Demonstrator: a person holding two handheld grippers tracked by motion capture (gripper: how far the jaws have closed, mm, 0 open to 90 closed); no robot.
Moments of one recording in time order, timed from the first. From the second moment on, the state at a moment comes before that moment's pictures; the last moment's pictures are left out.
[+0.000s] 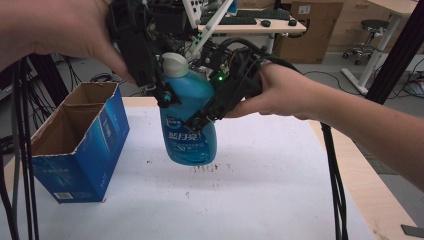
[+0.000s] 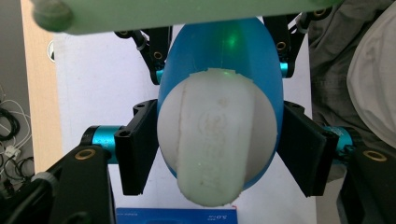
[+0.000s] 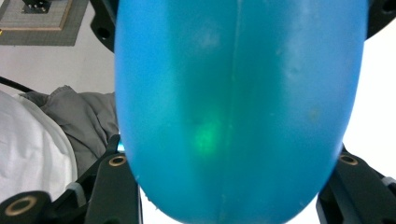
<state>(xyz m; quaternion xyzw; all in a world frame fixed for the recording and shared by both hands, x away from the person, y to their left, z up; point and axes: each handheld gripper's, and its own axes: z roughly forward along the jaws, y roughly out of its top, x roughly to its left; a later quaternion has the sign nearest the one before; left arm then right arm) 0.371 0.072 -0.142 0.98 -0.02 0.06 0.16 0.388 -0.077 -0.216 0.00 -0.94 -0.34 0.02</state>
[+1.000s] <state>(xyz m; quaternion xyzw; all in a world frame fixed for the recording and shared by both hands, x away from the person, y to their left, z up) 0.370 0.070 -0.145 0.99 -0.02 0.05 0.16 0.386 -0.073 -0.215 0.00 -0.94 -0.33 0.02</state>
